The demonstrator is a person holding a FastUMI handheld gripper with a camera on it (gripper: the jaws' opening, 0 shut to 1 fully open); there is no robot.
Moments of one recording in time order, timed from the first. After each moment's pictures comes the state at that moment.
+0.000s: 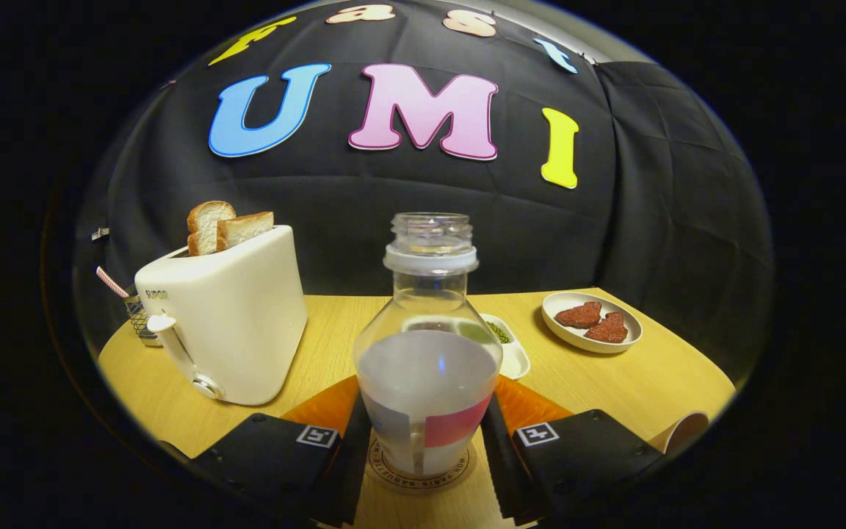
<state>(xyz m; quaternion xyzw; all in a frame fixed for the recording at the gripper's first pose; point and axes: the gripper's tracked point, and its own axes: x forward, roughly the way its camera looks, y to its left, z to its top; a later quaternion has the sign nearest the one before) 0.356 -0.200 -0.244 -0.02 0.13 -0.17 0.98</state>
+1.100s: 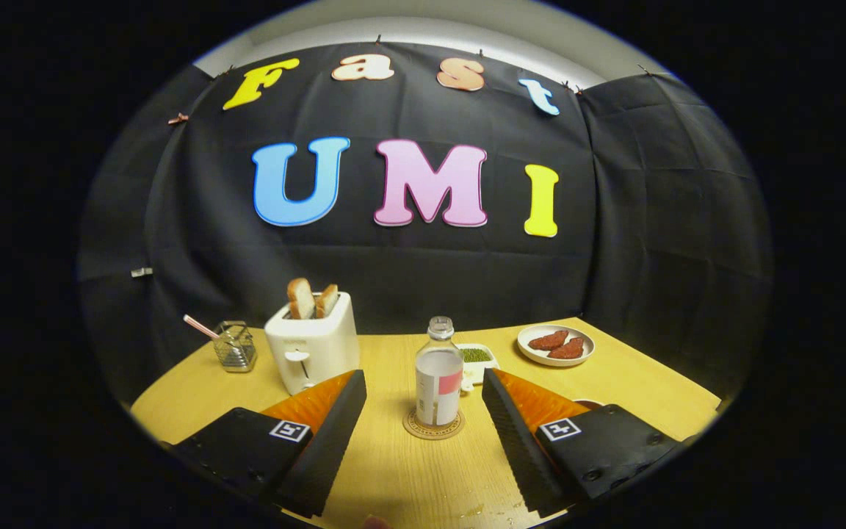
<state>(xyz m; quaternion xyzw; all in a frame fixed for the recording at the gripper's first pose) 0.176 -0.119 -0.108 -0.01 0.03 -0.15 0.99</state>
